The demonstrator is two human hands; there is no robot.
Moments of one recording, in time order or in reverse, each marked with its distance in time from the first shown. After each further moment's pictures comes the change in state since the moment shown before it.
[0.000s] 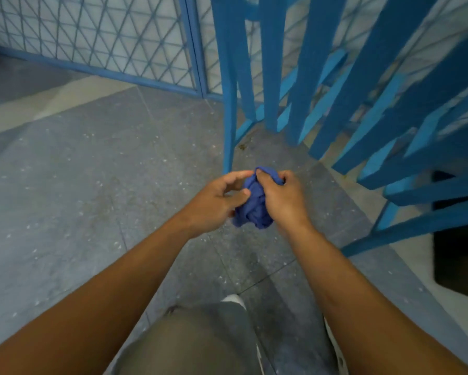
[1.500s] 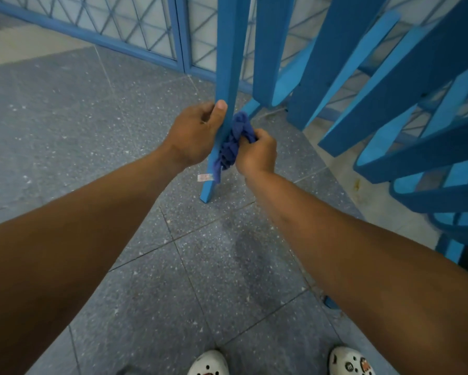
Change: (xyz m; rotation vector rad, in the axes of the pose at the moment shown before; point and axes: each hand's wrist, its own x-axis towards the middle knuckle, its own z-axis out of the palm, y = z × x) left_hand 0.220 -0.065 -0.082 0.368 0.372 0.120; right_hand 0.224 0.071 0.126 -0.049 0.083 -0.083
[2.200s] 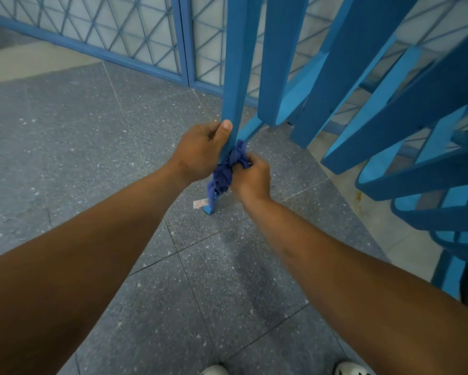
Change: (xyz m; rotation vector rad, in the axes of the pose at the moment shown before) left_hand 0.001 0.001 -0.005 0.041 -0.048 0.024; right_hand -0.016 0.013 0.011 0.051 -0.089 0.049
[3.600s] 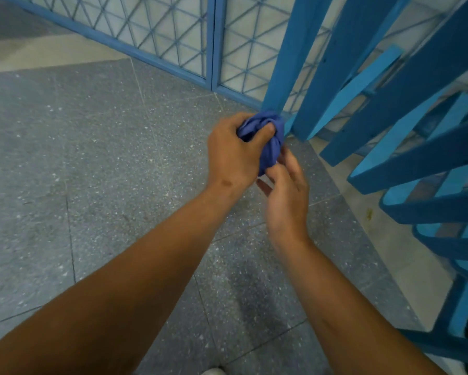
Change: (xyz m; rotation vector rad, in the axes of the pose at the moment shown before) left_hand -0.018 0.025 0.011 -0.393 0.455 0.066; right_hand -0.072 -0.051 -0.023 0.297 -0.105 -0.147
